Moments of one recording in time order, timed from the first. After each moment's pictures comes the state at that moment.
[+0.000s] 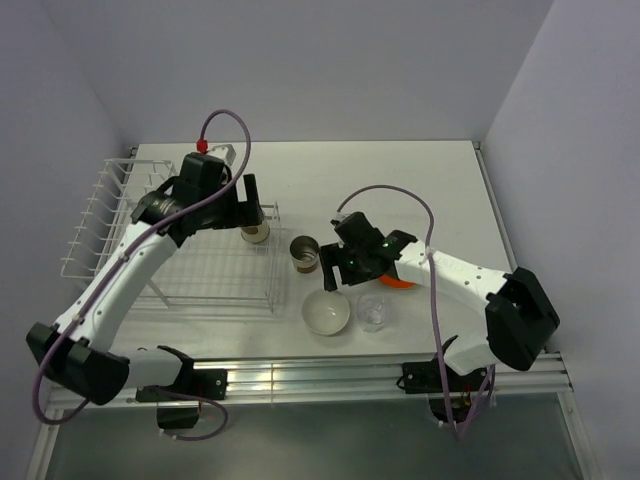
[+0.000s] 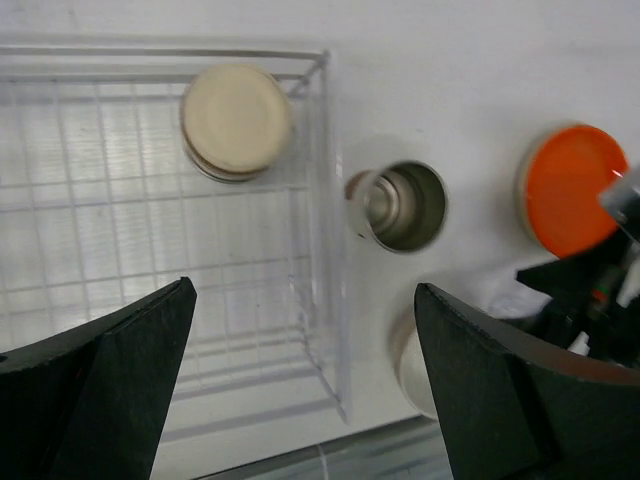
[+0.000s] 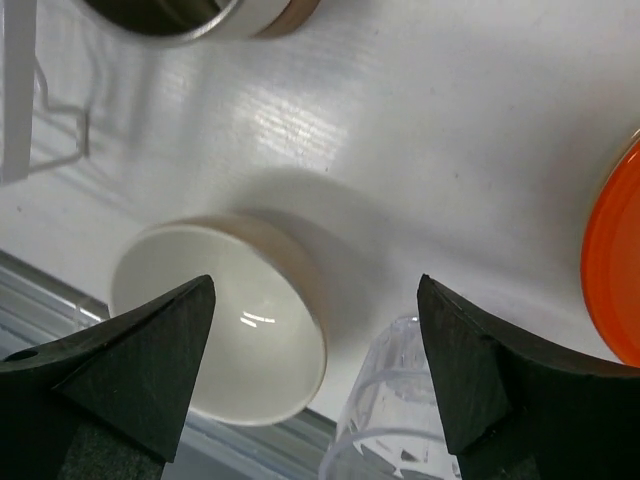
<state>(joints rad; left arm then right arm) -0.44 1.33 1.40 -0.86 -0.07 -0.43 0.75 1.44 0.97 -0.58 -0.03 0.47</state>
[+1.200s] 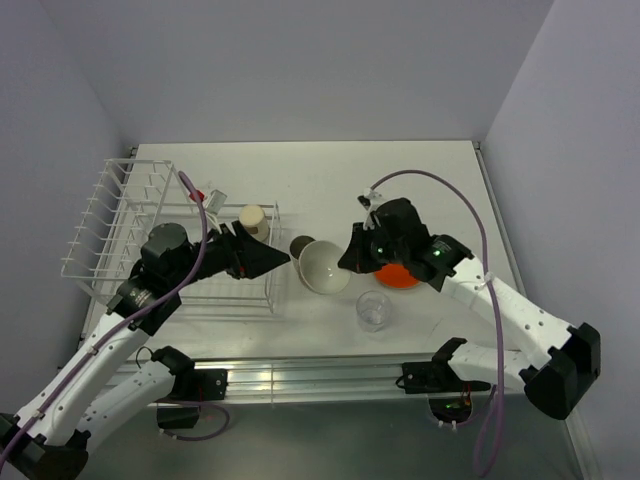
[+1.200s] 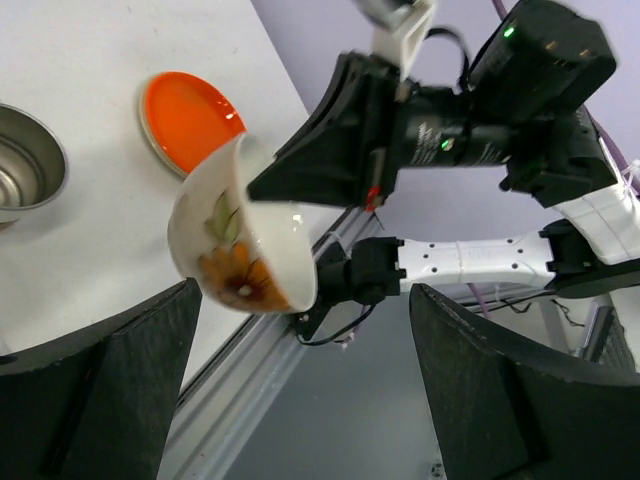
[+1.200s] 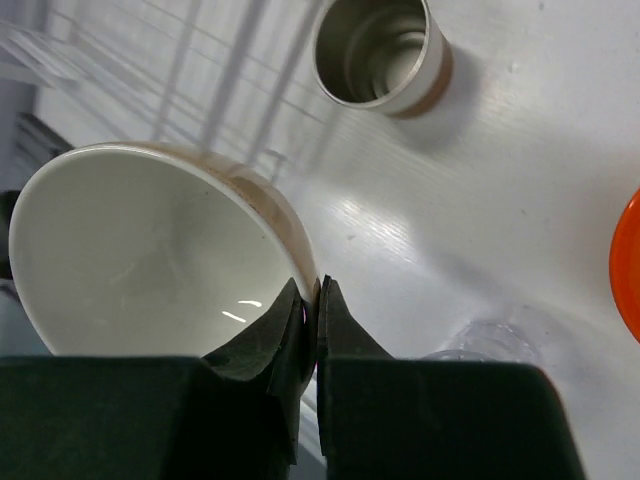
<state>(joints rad) -0.55 0.74 0.80 -0.22 0.49 -0.83 0.68 1.11 0.95 -0.55 -0.20 0.51</state>
